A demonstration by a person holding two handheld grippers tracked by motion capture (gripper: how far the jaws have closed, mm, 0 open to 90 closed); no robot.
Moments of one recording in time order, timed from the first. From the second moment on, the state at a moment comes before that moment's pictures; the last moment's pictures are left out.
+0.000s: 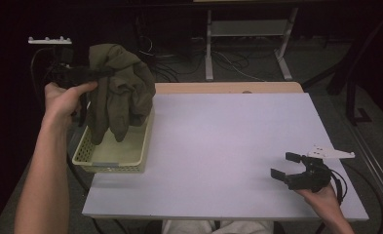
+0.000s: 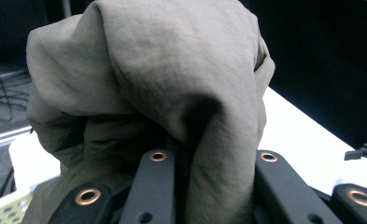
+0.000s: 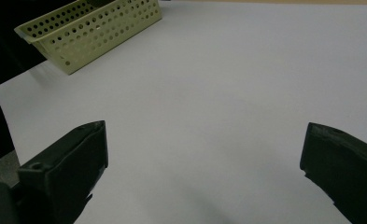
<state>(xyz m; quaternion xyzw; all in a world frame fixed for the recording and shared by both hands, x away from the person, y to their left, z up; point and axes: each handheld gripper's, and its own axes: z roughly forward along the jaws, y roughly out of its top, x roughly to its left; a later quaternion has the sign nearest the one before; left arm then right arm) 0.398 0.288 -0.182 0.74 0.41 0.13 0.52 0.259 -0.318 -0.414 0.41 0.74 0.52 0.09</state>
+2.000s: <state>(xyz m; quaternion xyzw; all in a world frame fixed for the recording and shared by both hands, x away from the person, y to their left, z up) 0.415 0.162 -0.180 0.80 0.25 0.06 0.54 0.257 -0.317 -0.414 0.40 0.75 0.52 0.09</state>
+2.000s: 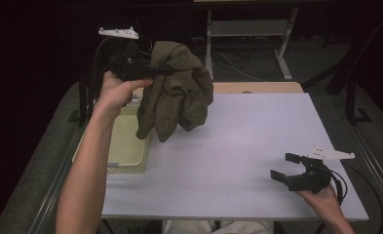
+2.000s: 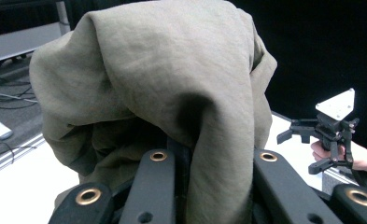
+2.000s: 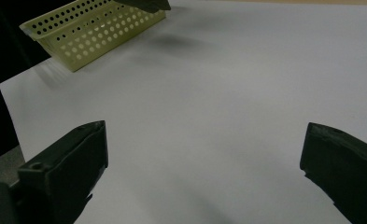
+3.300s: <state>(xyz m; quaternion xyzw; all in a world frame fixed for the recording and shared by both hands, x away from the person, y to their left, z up) 0.423 0.086 -0.238 0.84 0.21 0.01 0.50 0.255 -0.318 -0.412 0.40 0.75 0.52 0.09</state>
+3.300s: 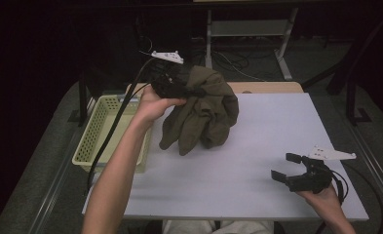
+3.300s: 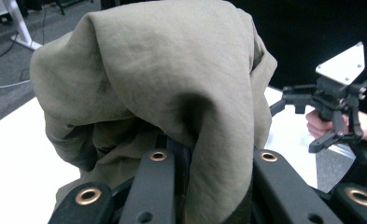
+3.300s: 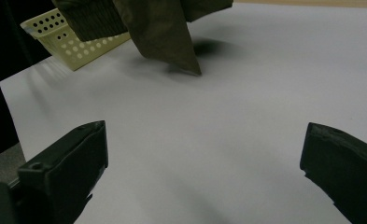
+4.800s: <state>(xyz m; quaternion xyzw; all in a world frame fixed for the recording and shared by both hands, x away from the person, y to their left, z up) 0.411 0.018 -0.330 0.85 0.18 -0.03 0.49 0.255 -0.320 -0.412 0.40 0.75 0.52 0.10</state>
